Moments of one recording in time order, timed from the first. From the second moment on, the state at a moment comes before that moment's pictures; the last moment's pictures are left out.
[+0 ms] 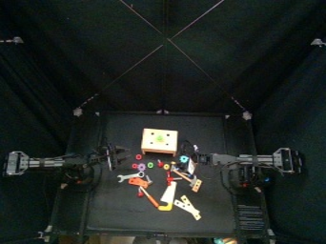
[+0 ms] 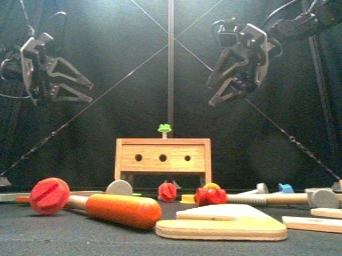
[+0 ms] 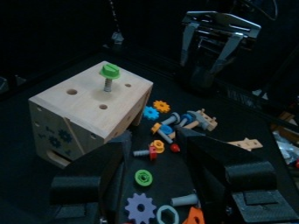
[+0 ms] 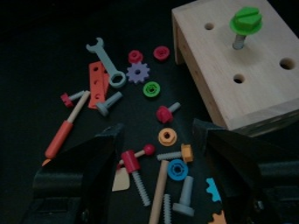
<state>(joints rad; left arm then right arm) 0.19 -0.79 1.32 -0.24 -0.42 -0.06 -0.13 -0.41 0.77 -0.26 0.19 0.50</state>
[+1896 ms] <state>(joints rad) 0.22 -0.79 1.36 -0.23 -0.41 -0.04 0.13 -0.16 0.87 -0.20 0.41 0.80</state>
